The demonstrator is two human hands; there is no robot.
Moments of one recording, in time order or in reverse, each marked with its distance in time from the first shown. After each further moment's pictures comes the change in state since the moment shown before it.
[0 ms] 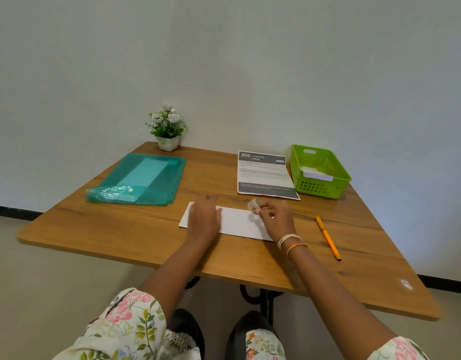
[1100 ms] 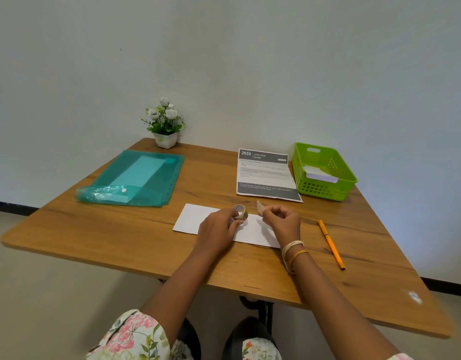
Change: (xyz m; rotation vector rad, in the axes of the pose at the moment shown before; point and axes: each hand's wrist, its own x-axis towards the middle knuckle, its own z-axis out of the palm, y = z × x) left_hand -0.010 0.023 0.020 -0.199 -0.131 0.088; right_hand 0.007 0.014 0.003 0.537 0.113 0.252
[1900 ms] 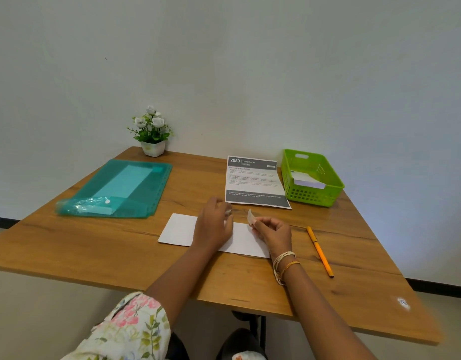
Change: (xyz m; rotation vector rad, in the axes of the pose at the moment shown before) left_hand 0.041 0.001 0.023 0.043 0.122 0.106; right_hand 0.004 0.014 -0.011 0.154 -0.027 0.079
